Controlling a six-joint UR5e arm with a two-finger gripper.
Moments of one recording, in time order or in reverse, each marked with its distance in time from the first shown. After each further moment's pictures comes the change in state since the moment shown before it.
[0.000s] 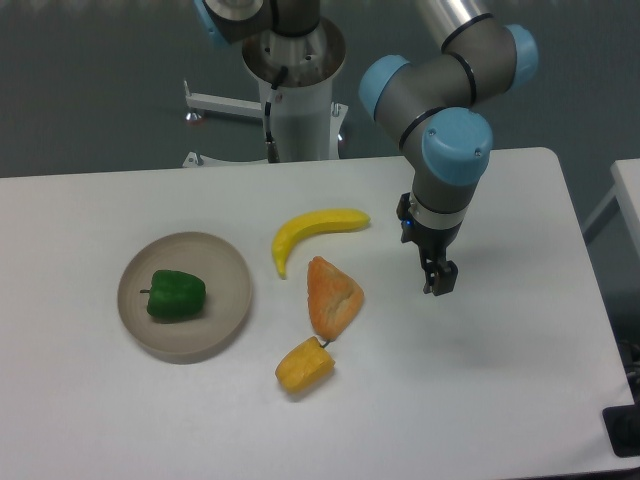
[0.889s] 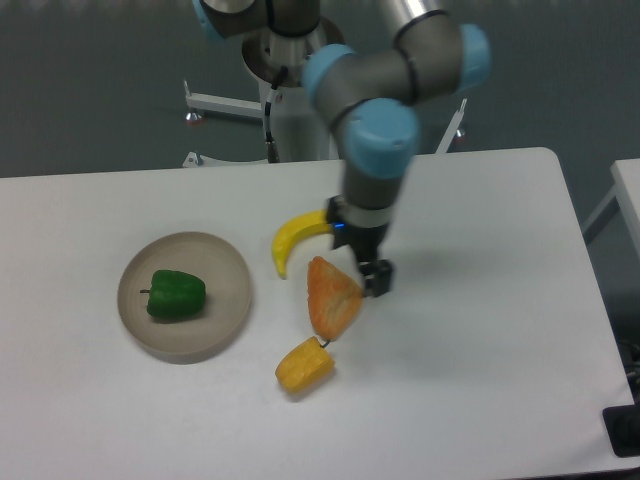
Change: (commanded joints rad) arm -0.314 0.040 -0.034 0.014 -0.074 -0.500
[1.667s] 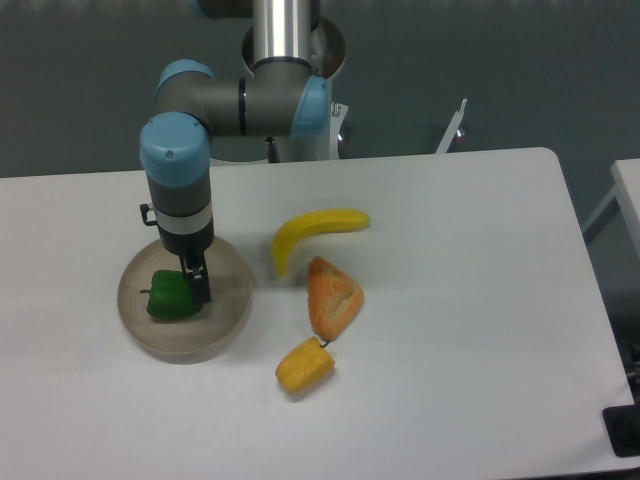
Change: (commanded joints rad) arm -0.226 0.012 -0.167 0.235 -0.003 -0.009
